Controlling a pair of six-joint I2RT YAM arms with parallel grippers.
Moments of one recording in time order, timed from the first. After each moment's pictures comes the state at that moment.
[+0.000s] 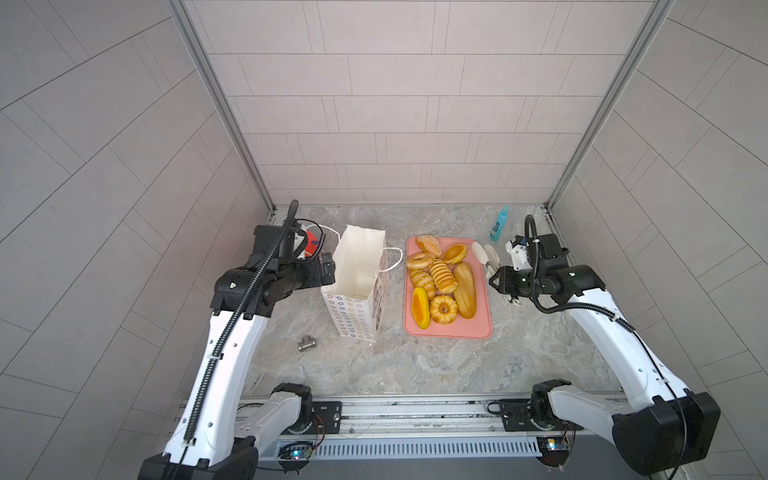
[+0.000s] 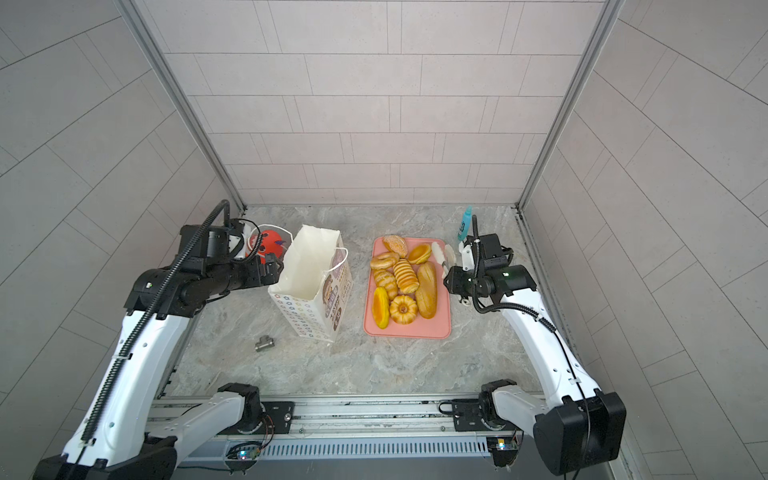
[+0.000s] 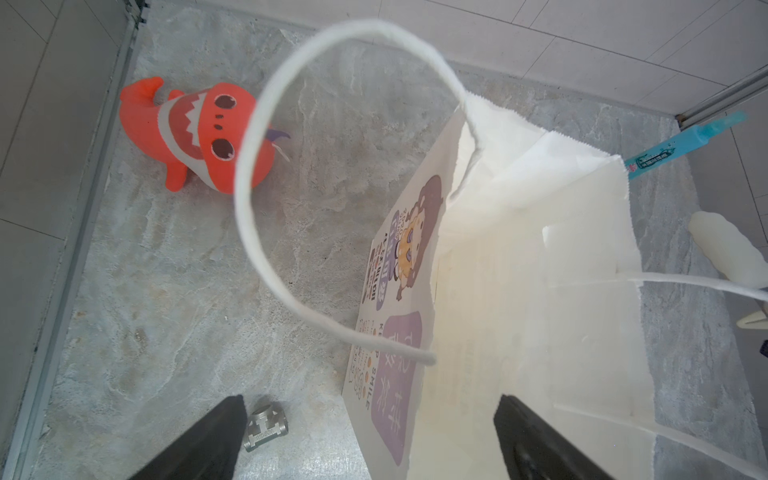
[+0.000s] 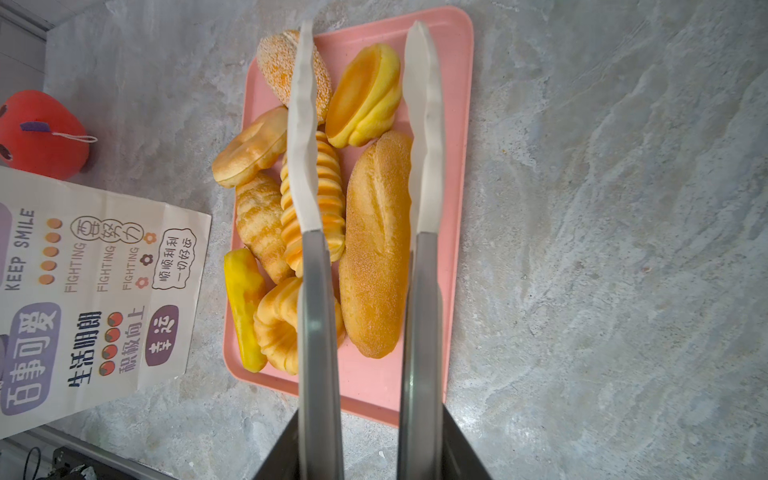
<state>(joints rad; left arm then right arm) -0.13 1.04 1.36 -1.15 0.09 -0.27 0.14 1.15 1.07 -0.89 -0.22 0.31</state>
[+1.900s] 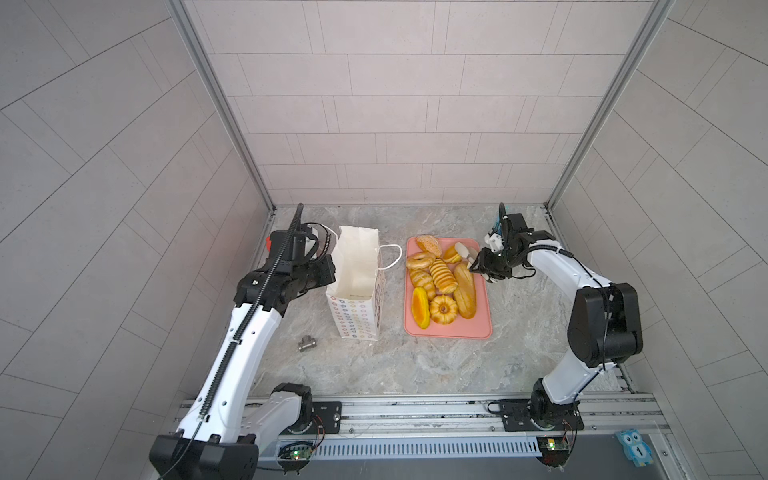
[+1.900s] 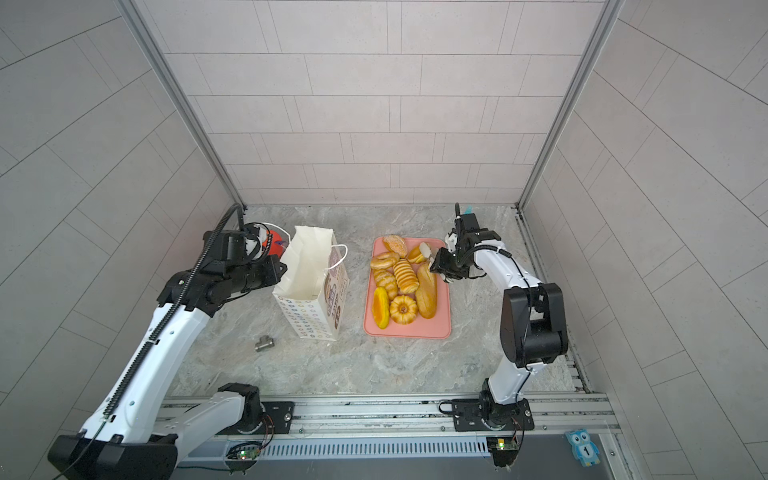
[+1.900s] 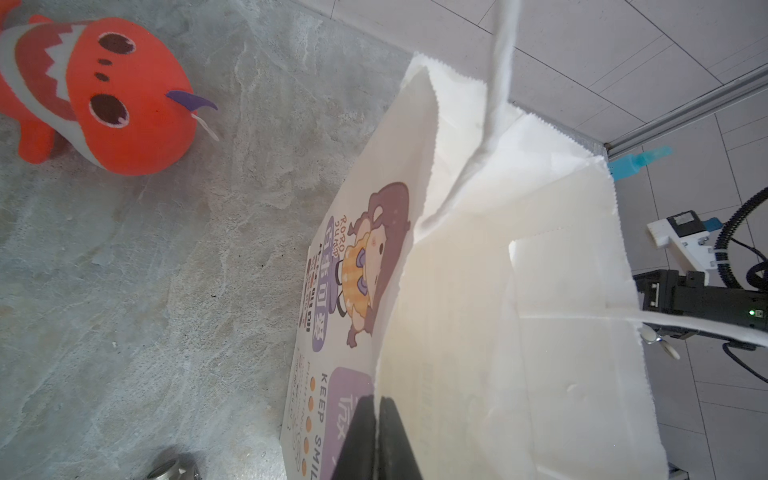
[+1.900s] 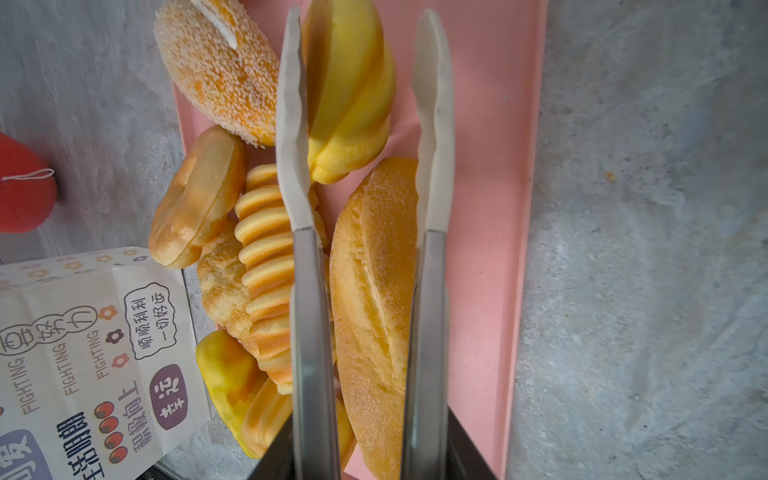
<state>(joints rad) -0.14 1.05 1.15 -0.89 0.23 -0.39 0.08 1.69 1.29 -0.81 -0.39 0.35</state>
